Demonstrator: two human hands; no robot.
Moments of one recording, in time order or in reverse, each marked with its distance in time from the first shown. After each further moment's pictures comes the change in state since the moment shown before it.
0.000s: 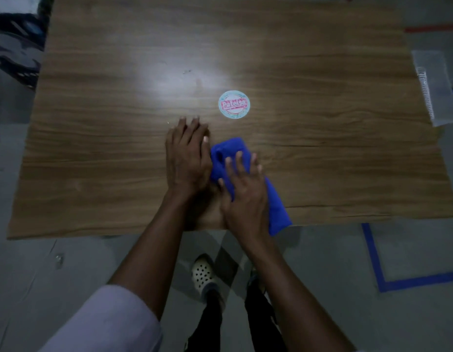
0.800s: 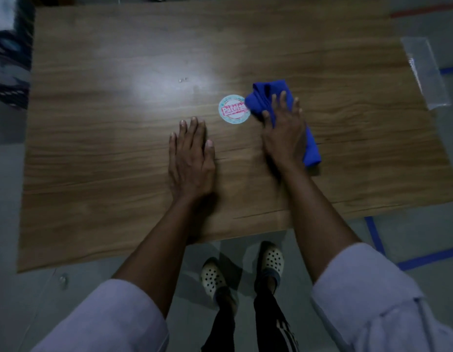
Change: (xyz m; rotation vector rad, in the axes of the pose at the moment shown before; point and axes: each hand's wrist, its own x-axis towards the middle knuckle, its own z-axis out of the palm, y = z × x) left_hand 0.012 -0.009 0.004 -0.044 -0.085 -0.026; right_hand 0.143 0.061 -0.011 -0.162 0.001 0.301
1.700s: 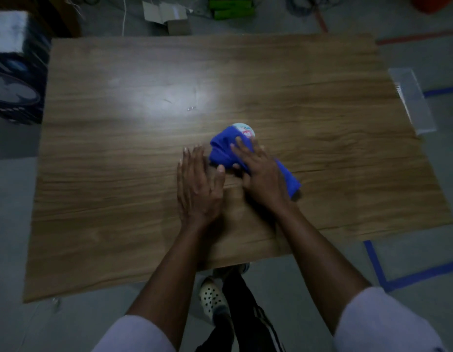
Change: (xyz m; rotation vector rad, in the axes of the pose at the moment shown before) left_hand -0.002 0.004 -0.005 -0.156 0.066 -0.073; right_hand -0.034 -0.029 0.007 0.116 -0.215 -0.407
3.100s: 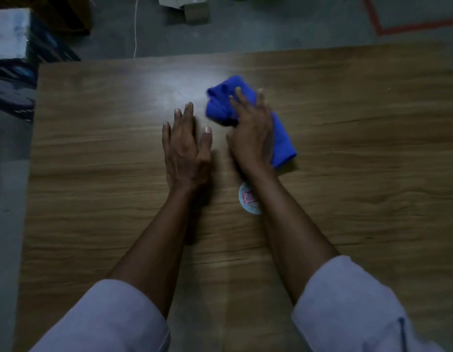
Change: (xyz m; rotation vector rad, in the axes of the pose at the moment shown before) left_hand 0.212 -0.026 0.030 -0.009 0.034 -0.035; right_hand 0.226 -0.008 0.018 0.053 0.138 0.227
